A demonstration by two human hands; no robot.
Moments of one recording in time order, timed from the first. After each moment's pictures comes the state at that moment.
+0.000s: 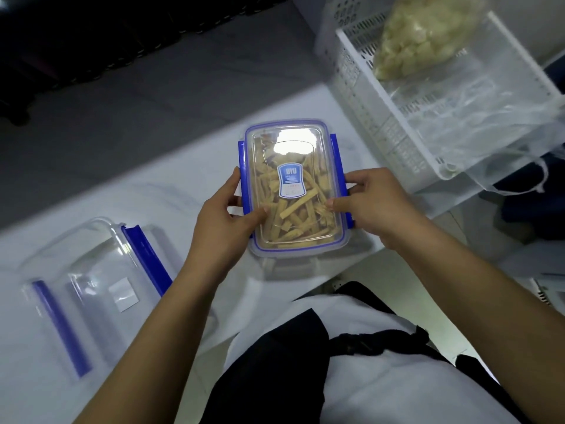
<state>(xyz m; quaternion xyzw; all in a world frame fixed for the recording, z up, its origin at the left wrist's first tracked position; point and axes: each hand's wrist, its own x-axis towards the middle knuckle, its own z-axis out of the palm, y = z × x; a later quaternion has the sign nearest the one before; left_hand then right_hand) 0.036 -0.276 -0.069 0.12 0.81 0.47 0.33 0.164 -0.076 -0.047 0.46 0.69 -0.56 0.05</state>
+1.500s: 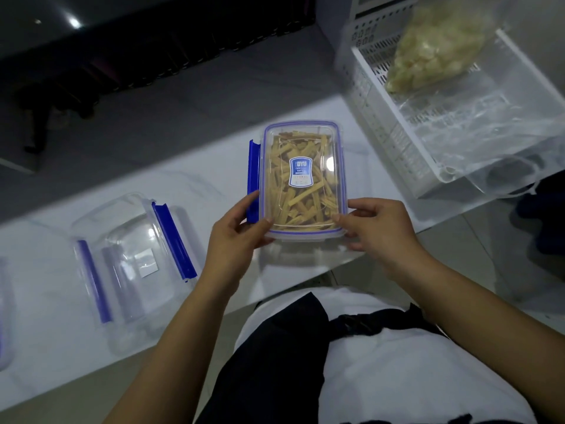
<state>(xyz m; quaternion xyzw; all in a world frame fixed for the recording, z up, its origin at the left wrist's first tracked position) 0.094 -0.302 -0.062 0.02 0.71 0.62 0.32 0.212 -0.104 -0.052 0.44 0.62 -0.64 -0.05</state>
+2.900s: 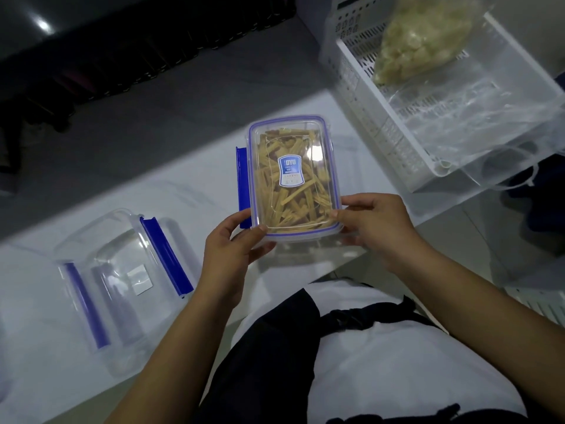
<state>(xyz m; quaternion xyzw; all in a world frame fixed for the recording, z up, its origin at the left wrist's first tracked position) 0.090 -0.298 -0.063 -0.10 0.67 0.64 0.36 0.203 -0.093 -0.059 0.49 0.55 -0.68 -0.02</state>
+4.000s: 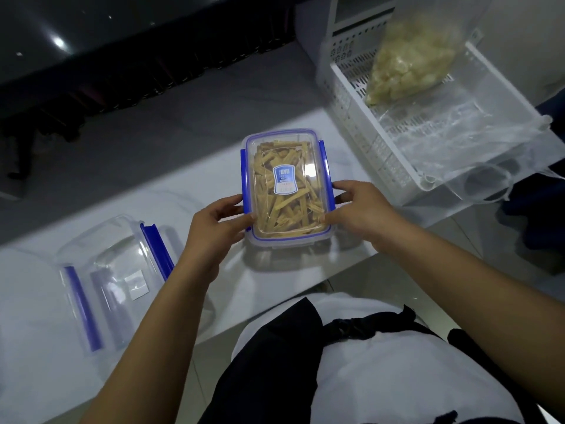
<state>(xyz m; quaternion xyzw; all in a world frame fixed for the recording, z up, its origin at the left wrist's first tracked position) 0.043 -0.286 -0.055 0.00 0.75 0.55 0.36 0.176 -0.069 -0.042 0.41 0.72 -0.56 0.07</state>
